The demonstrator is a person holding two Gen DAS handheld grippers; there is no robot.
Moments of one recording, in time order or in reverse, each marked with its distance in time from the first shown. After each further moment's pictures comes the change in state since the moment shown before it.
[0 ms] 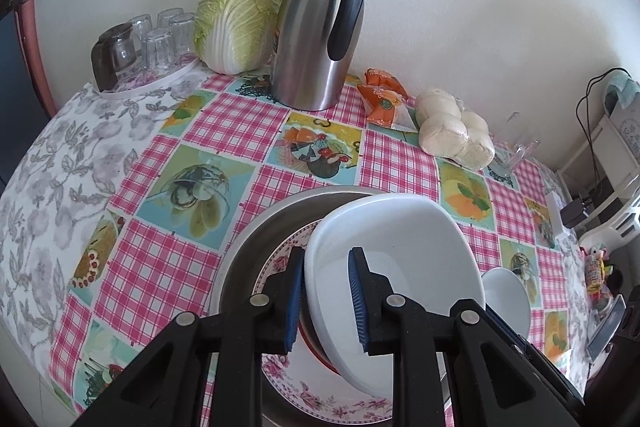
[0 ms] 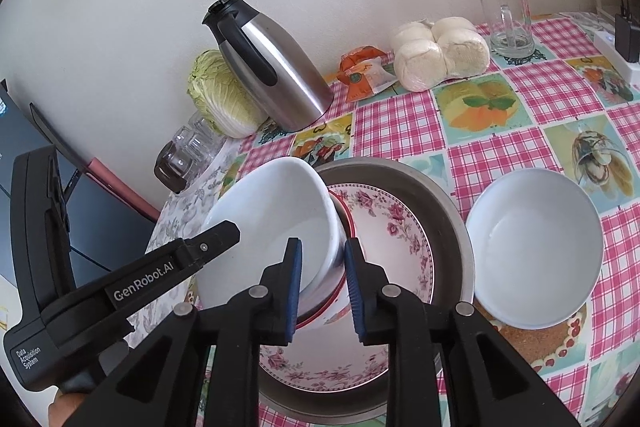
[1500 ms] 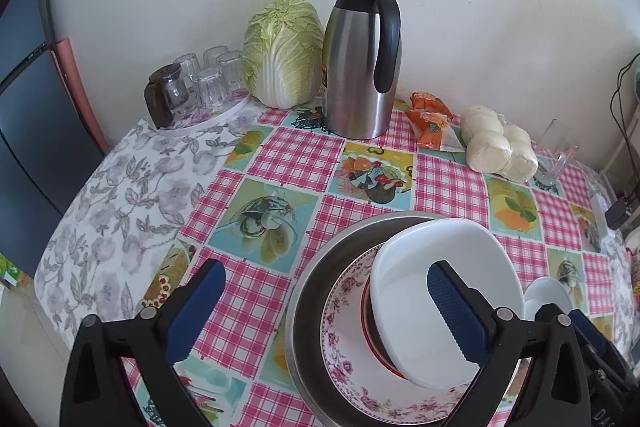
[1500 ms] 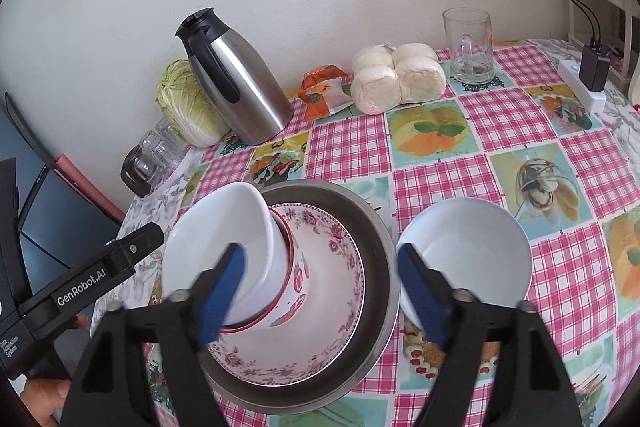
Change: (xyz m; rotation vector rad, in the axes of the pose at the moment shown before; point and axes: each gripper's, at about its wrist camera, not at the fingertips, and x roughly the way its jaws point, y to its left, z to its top) left arm -0.027 0.006 0.006 0.063 -0.085 0.224; right arm -0.025 -0.015 0.013 -0.028 -0.028 -0.149
